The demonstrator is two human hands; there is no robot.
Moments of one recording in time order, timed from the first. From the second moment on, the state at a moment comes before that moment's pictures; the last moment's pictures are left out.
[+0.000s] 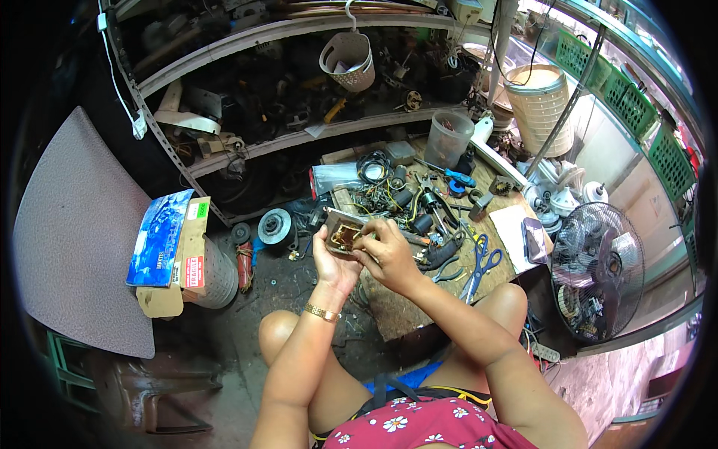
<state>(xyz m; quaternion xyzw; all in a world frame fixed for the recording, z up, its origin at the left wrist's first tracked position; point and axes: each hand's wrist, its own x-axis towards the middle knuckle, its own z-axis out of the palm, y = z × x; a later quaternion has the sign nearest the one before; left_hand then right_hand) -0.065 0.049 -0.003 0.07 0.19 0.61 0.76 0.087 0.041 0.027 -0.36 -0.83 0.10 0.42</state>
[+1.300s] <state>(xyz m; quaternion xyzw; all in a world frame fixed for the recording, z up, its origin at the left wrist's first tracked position) -0.036 0.025 0.006 0.49 0.26 0.59 0.59 0.104 0.037 -0.028 -0.35 -0.57 0.53 0.51</state>
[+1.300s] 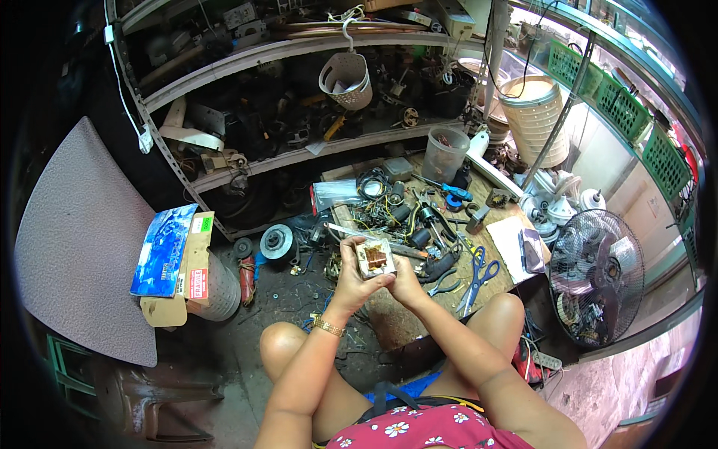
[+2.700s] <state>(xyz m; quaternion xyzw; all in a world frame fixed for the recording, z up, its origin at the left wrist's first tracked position) -0.037 0.028 0.007 0.66 0.48 0.50 0.30 0.127 0.020 0.030 -0.24 -0.53 0.59 0.57</state>
